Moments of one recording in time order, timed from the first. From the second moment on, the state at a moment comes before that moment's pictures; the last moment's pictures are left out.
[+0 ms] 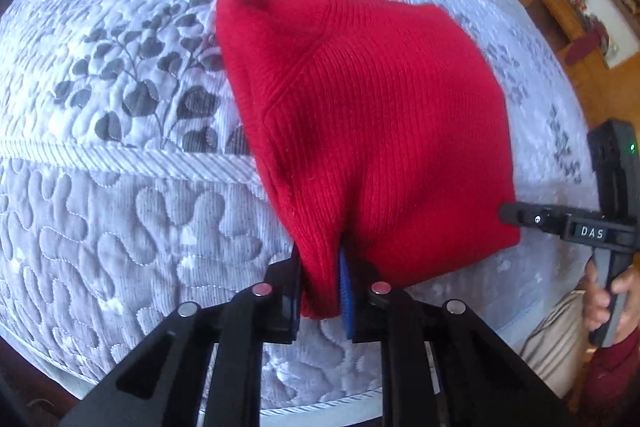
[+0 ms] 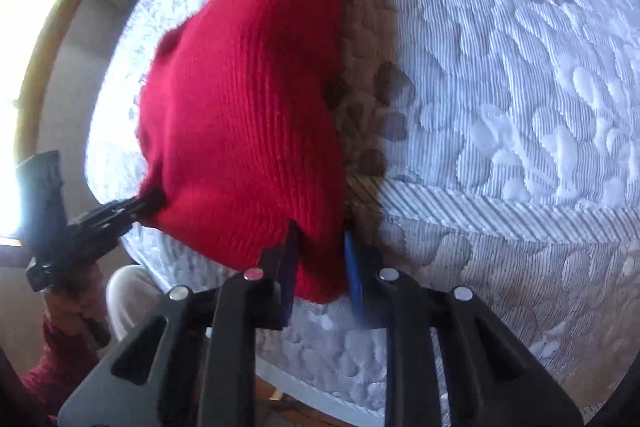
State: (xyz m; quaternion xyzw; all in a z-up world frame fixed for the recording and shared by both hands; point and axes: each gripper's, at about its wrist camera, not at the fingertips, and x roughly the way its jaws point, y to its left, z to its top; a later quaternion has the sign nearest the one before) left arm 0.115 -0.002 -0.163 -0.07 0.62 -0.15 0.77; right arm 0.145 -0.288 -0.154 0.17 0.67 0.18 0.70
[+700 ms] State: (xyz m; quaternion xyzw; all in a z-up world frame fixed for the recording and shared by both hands) left arm 0.230 0.041 -0.153 -0.20 0.59 -0.13 0.77; right arm 0.246 -0.292 -0.128 0.17 0.66 0.19 0.71
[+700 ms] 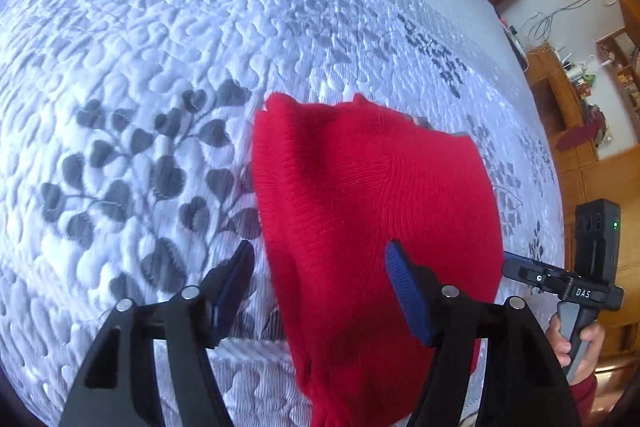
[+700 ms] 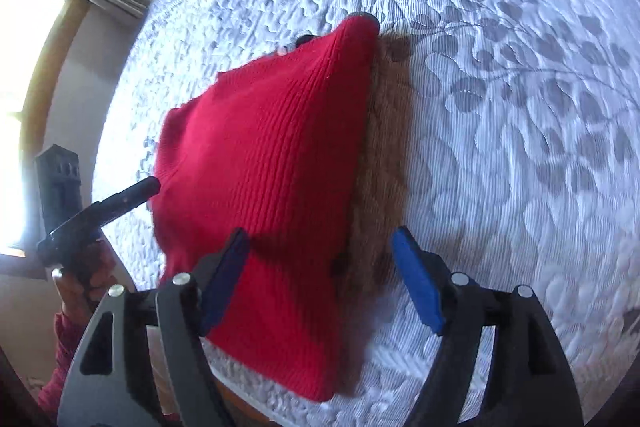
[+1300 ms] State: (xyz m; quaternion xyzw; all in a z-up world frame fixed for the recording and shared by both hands) left arm 0.247 -0.004 -0.166 -0.18 0.60 -0.17 0.76; right arm 0.273 -0.269 -0.153 0.17 0.67 0.23 0.69
